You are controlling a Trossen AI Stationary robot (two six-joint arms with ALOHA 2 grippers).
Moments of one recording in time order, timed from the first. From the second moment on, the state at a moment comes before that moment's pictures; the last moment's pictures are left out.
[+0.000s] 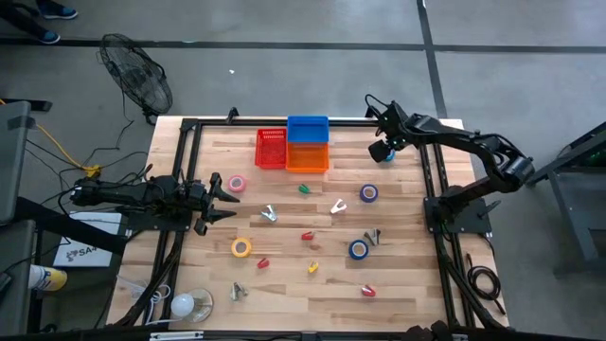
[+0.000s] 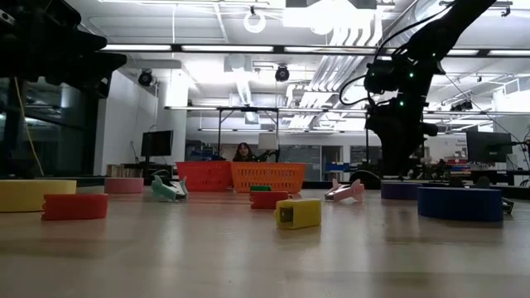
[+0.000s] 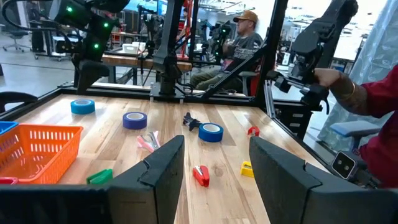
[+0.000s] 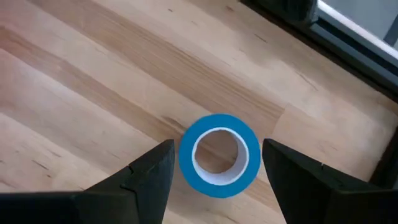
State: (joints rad) left arm -0.12 0.02 0.03 0.05 0.02 -0.11; right arm -0.86 1.42 0.82 -0.57 0.10 0.16
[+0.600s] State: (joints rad) left arm -0.12 0.02 0.03 0.05 0.02 -0.11; right arm -0.82 1.43 0.63 -0.32 0.01 0.20
